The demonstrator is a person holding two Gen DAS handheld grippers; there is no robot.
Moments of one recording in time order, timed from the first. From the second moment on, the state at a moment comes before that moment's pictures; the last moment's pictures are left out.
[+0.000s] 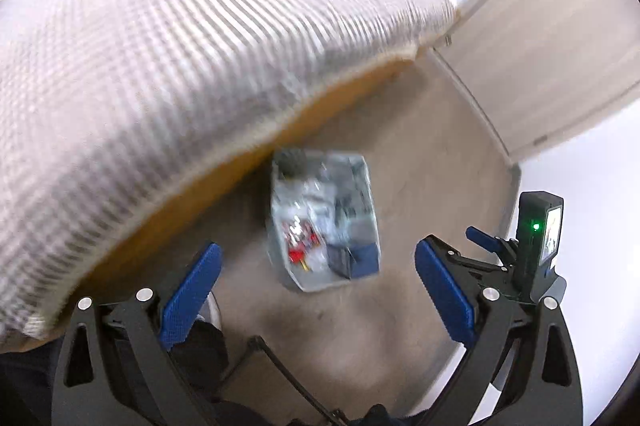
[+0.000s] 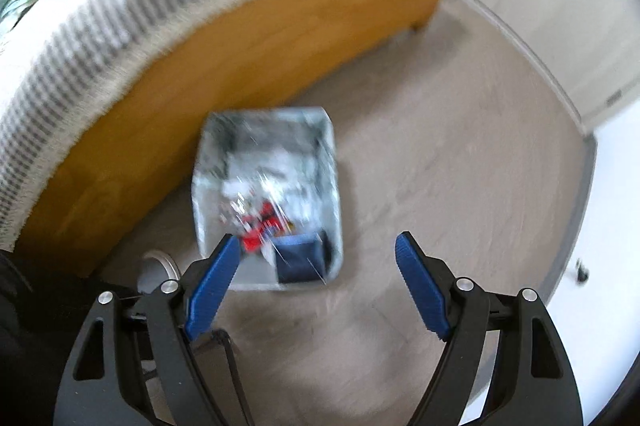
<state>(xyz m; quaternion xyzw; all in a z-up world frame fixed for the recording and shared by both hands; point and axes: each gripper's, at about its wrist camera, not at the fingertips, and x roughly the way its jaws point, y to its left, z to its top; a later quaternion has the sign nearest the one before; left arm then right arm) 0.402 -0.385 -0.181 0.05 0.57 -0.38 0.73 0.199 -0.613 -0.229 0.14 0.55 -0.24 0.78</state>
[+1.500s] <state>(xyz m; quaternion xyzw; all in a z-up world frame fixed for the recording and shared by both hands) 0.793 0.090 -0.186 0.00 0.44 -0.08 0.89 0.748 -0.480 -0.188 -0.04 0.55 0.06 0.83</state>
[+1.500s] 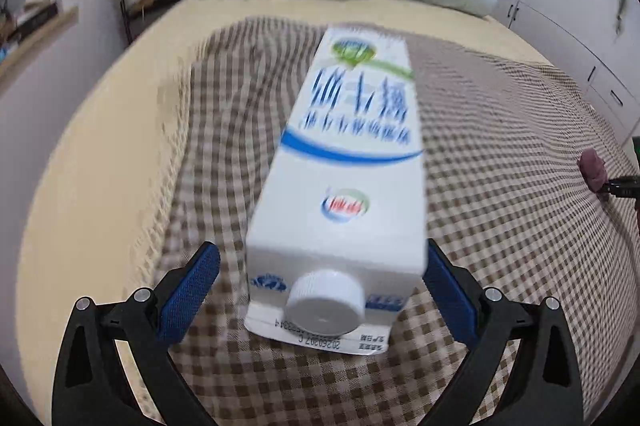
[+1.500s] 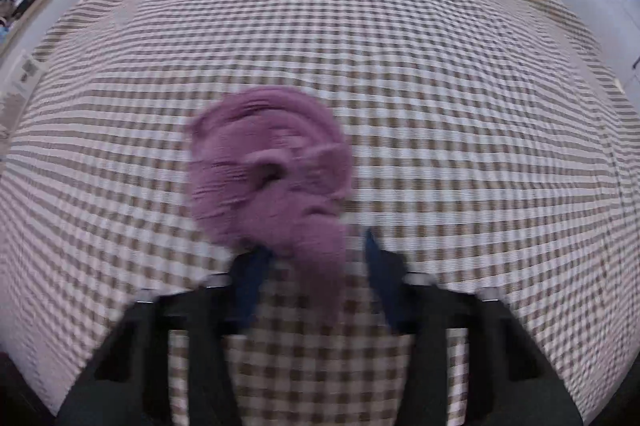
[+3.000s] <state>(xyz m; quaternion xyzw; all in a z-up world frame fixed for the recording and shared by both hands) 0.400 -0.243 -0.026 0.01 0.40 -0.32 0.86 0.261 -0.647 -0.339 0.18 0.63 -0.10 0.75</state>
